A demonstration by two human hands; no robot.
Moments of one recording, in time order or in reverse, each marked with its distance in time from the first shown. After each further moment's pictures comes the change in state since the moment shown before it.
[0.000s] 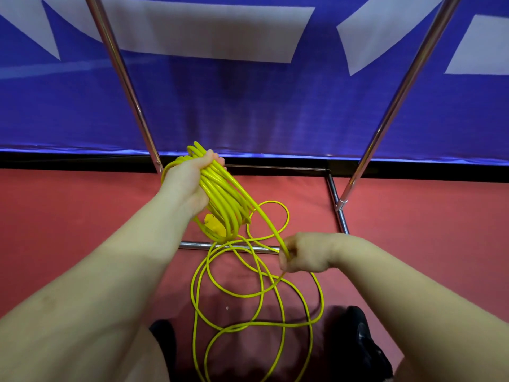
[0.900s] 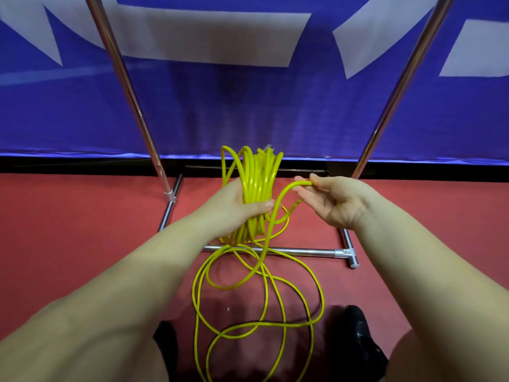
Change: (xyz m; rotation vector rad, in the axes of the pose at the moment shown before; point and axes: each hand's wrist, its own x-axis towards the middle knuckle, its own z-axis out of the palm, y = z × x) left_hand -0.036 -0.034 0.006 0.921 -0.551 0.263; right_hand -0.026 -0.003 -0.062 1.979 0.403 0.075
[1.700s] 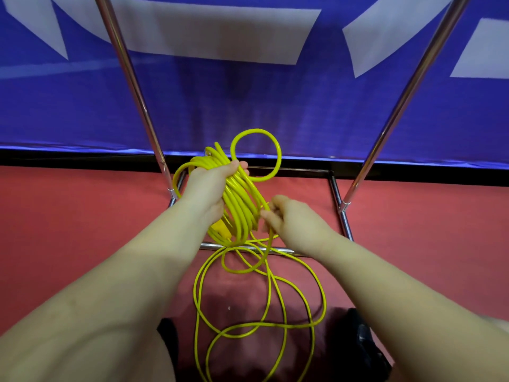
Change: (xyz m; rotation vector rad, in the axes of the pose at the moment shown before) left_hand 0.024 -0.002 -0.021 -0.694 0.534 -0.223; right_hand 0.019 0.067 0.011 -1.540 -0.117 -0.653
